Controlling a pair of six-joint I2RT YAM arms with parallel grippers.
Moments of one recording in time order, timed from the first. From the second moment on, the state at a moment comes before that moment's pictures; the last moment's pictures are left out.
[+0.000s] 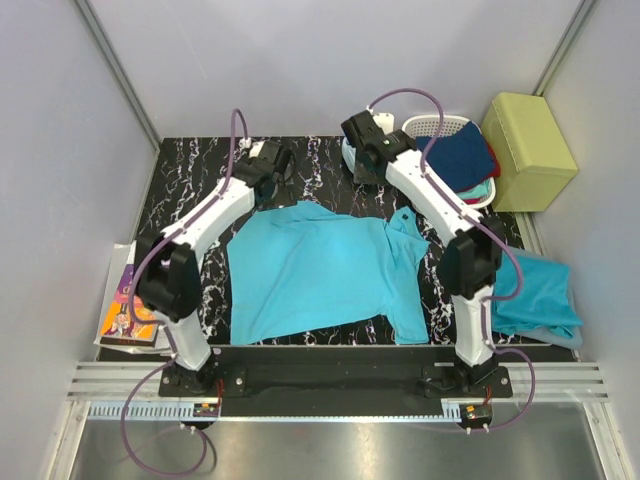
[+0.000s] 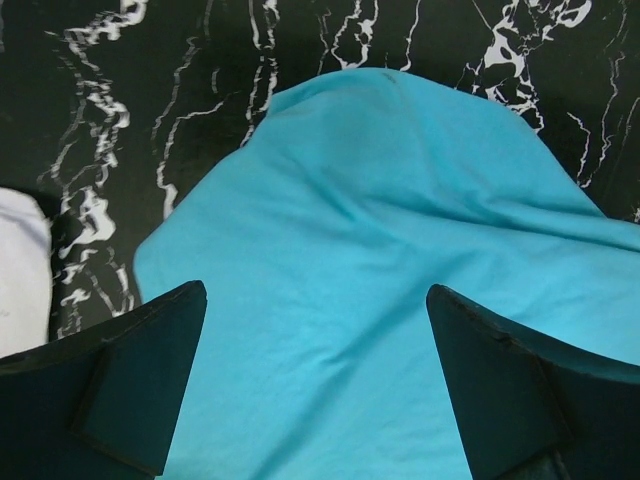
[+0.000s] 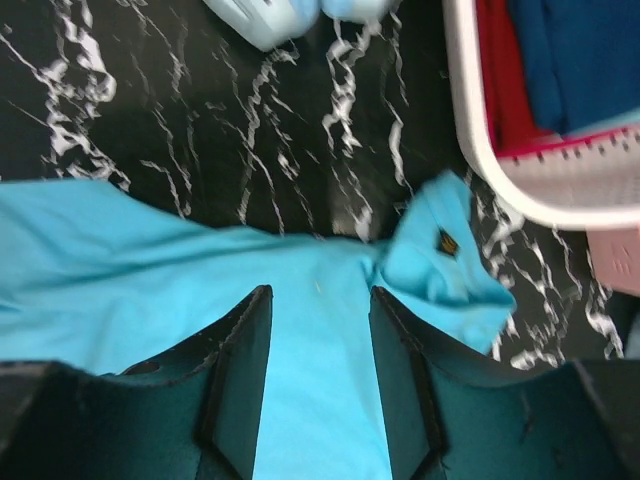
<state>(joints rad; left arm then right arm) -0.45 1.76 1.54 -0.78 -0.41 -0.56 0.55 2.04 2.06 -1.01 0.48 0.53</state>
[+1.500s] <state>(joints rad) -0.44 1.83 1.31 -0.68 -0.15 -0.59 0.41 2.31 1.90 -0.94 0.29 0.52</state>
